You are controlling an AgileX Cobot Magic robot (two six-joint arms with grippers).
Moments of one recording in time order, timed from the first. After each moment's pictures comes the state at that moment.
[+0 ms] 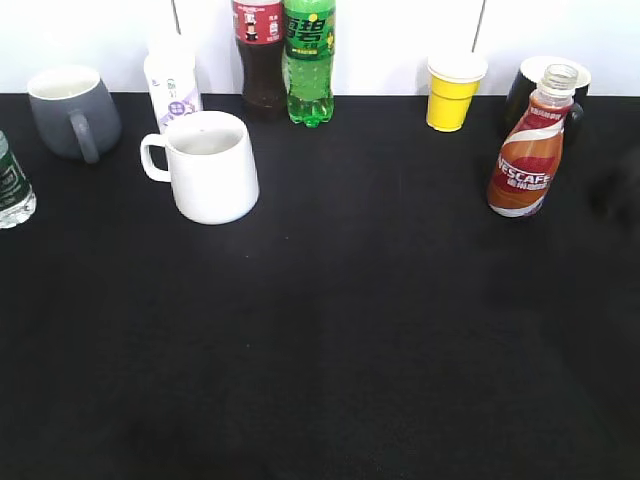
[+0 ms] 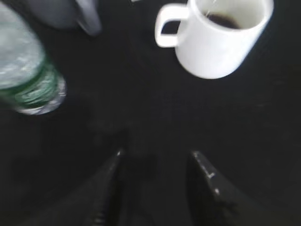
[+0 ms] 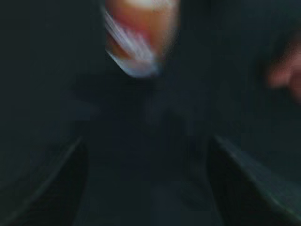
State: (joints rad) left arm -0.33 0.99 -0.72 0.06 0.61 -0.20; right arm 0.33 1.10 -0.67 -0.26 0.39 0.21
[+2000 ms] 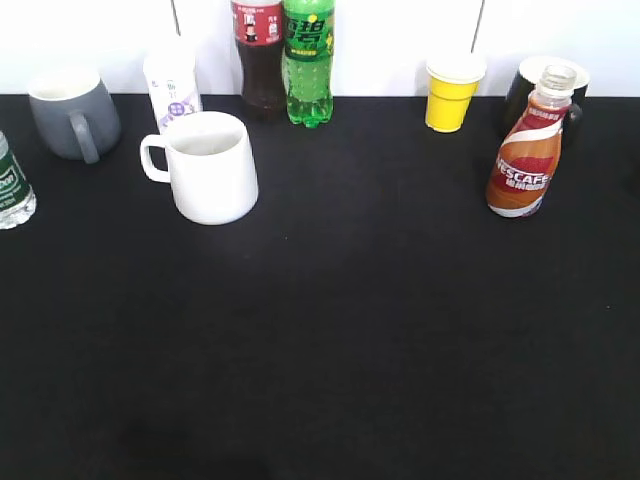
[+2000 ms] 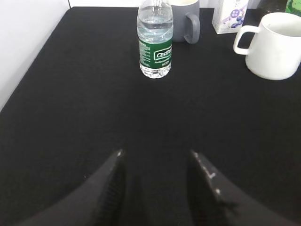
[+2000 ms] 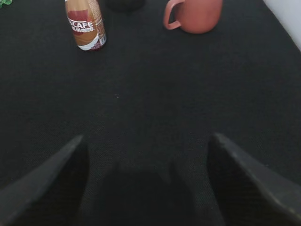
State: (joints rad) left arm 0.12 -0.01 -0.52 -0.06 1.07 0.02; right arm 0.10 -0.01 -0.51 -0.09 1.04 0.15
